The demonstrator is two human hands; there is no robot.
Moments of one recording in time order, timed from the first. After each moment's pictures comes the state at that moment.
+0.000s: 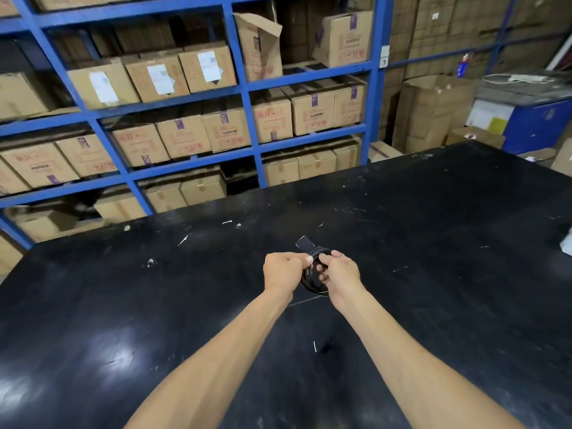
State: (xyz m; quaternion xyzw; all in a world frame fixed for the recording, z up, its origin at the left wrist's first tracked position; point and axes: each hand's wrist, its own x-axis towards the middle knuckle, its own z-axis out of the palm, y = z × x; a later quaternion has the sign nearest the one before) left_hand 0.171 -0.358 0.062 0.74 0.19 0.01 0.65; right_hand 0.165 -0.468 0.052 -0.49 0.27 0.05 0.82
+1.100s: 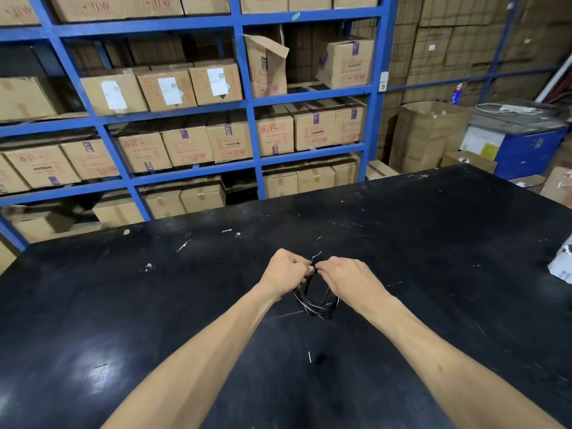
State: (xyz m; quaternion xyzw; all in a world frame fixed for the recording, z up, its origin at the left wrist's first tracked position) left_hand 0.174 -0.342 0.081 0.84 0.01 -0.08 0.54; right_hand 0.150 -0.507 0.074 -0.96 -0.22 -0.18 0.08
